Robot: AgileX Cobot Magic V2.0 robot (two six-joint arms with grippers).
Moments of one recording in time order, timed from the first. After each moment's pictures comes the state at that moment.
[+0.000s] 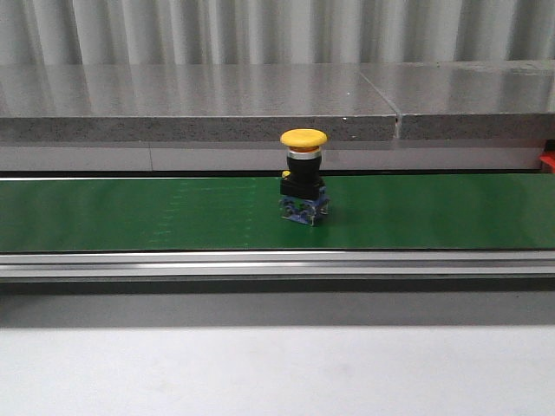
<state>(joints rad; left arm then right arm) -0.15 0.24 -0.41 0.07 0.51 -0.09 -0.50 1.82 -1.37 0.27 0.57 -0.20</state>
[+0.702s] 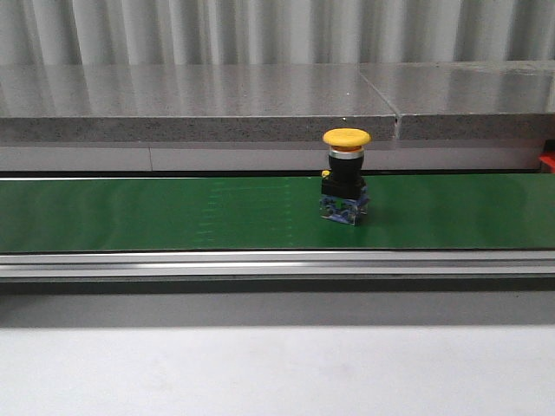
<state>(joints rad) -0.15 0.24 -0.41 0.07 0.51 -0.09 -0.13 1.40 -1.19 0.28 0.82 -0.34</state>
